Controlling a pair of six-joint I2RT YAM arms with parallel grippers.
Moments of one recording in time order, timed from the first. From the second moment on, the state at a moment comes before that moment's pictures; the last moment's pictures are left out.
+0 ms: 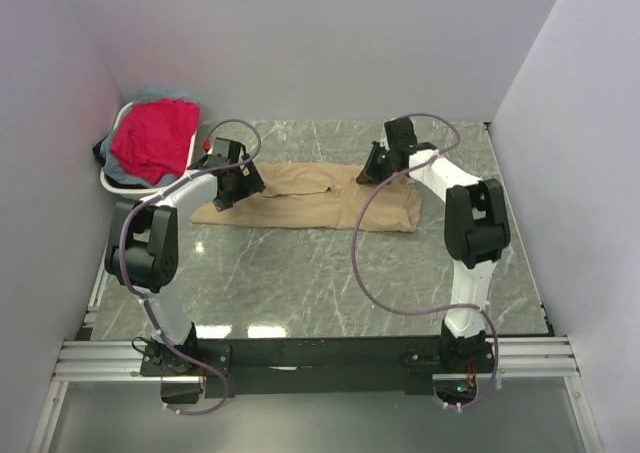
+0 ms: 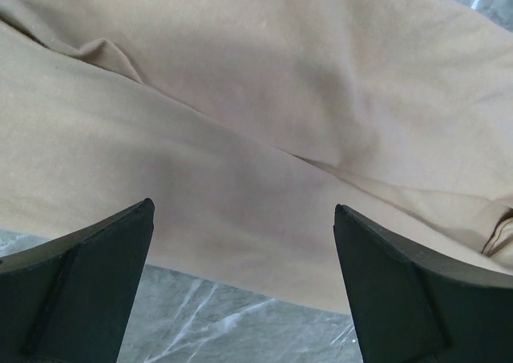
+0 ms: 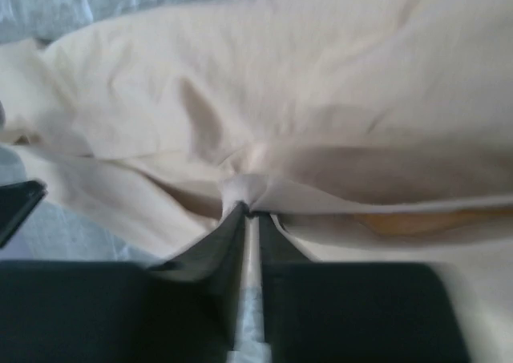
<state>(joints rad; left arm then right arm) -0.23 1.80 1.23 -0.38 -0.10 -0.67 0.25 1.99 1.49 -0.41 -0.29 0.61</state>
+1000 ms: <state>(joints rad) -0.23 2.07 1.55 -0.38 -0.03 -0.58 0.18 1.97 1.33 -0.39 -0.23 0.60</state>
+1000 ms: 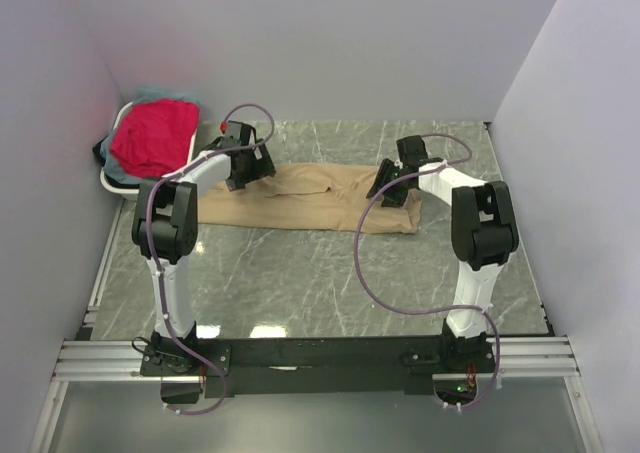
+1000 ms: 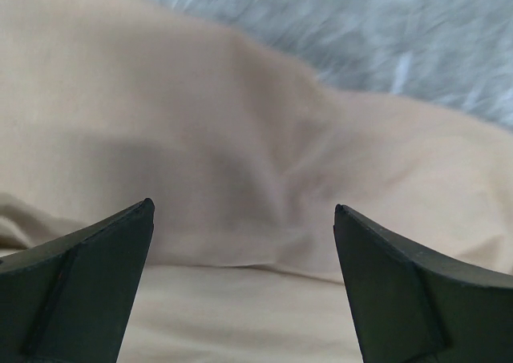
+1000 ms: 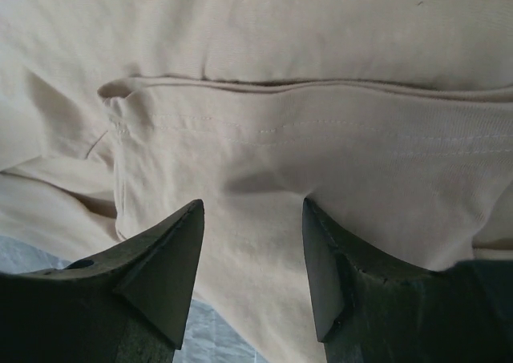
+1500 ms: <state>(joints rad) -0.24 2.02 1.42 -0.41 -0.12 -0.59 0.16 2.09 1.53 -0.58 -0.17 0.66</state>
